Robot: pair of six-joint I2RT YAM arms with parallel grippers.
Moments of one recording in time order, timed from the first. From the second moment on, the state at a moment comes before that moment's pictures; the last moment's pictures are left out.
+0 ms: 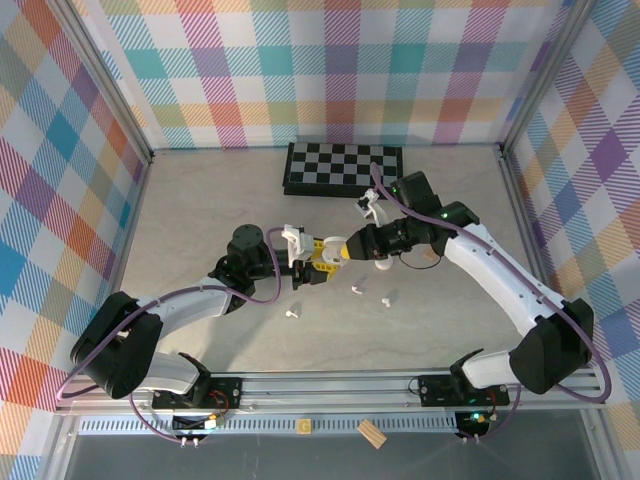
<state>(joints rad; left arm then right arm) -0.60 1.37 0.60 0.68 0.84 0.10 0.52 1.37 1.25 -0.82 -0.79 0.31</state>
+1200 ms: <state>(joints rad) -0.51 1.35 0.56 0.81 0.82 0.00 0.33 1.08 1.00 -0.74 -0.55 0.39</state>
